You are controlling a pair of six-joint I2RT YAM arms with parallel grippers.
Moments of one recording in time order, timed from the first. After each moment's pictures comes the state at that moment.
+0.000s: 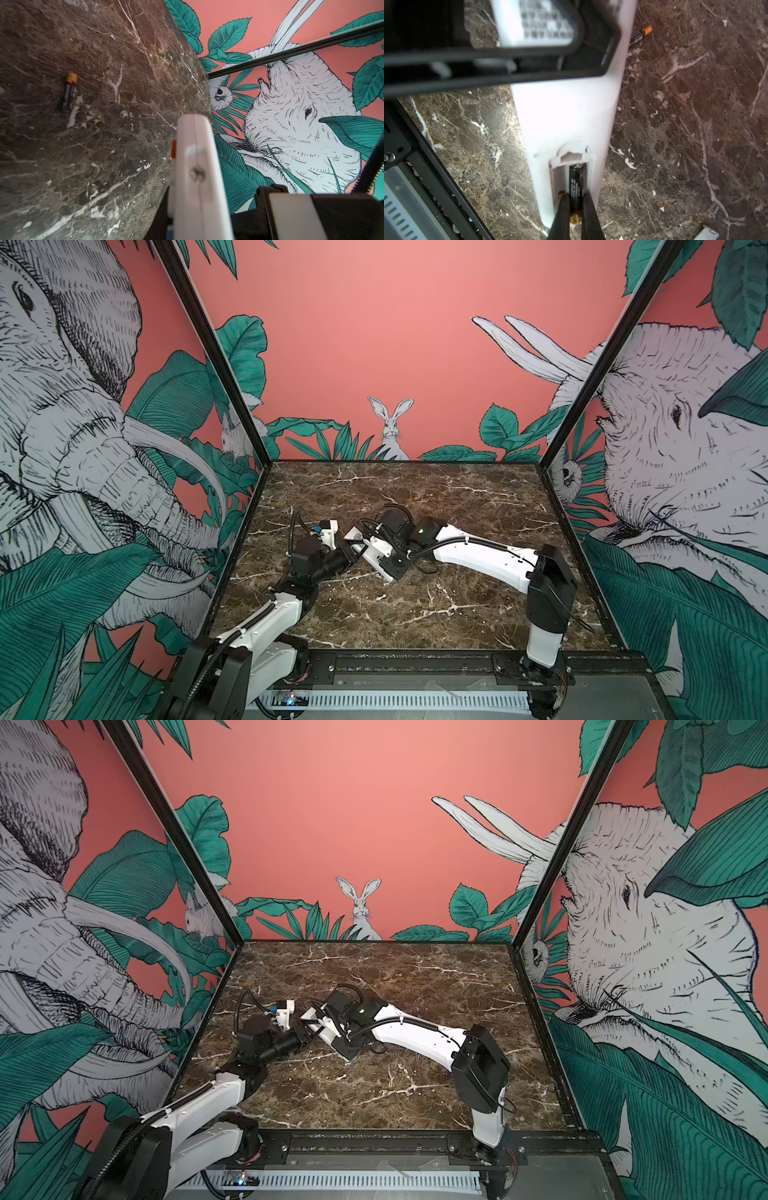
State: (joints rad) left arm -0.32 1.03 0.31 0.42 0.58 -1.08; right arm 1.02 1.86 1.57 -0.87 -0.02 -0.01
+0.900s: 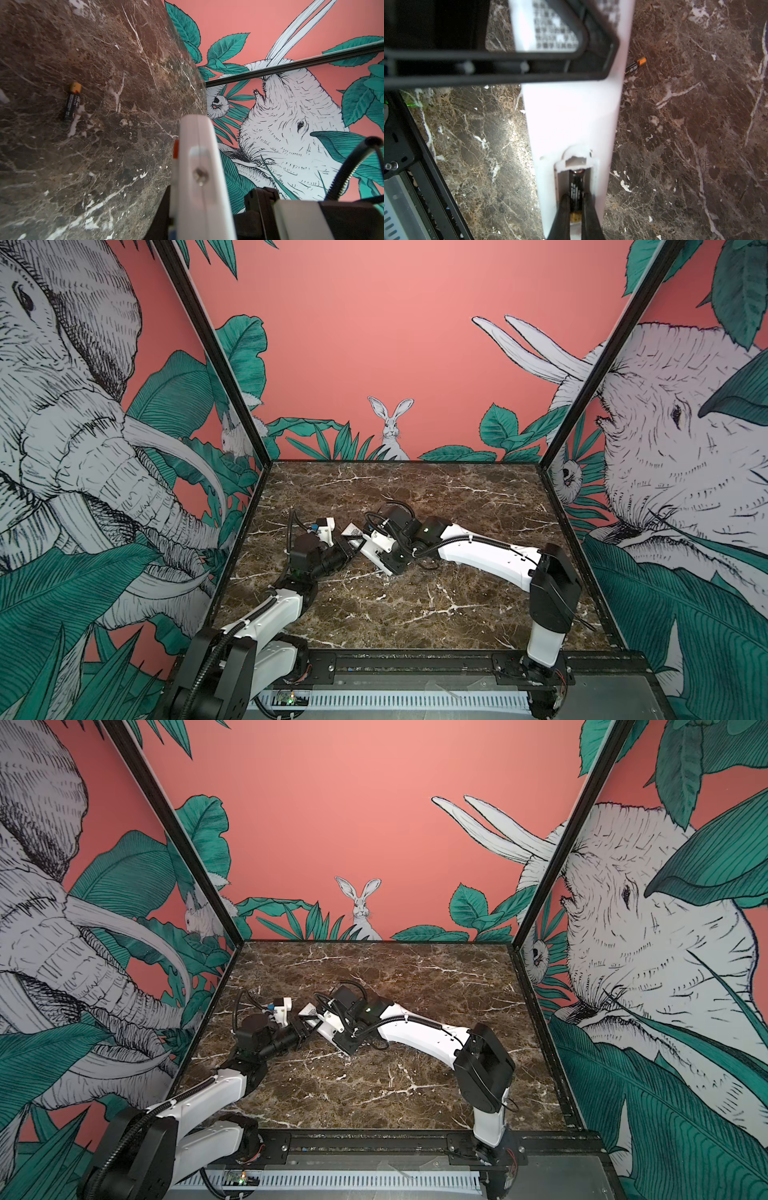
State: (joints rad) left arm -0.29 1.09 0.33 0.48 0.60 -1.12; right arm 0.99 1.83 1.50 -0.73 -0.09 -0.07
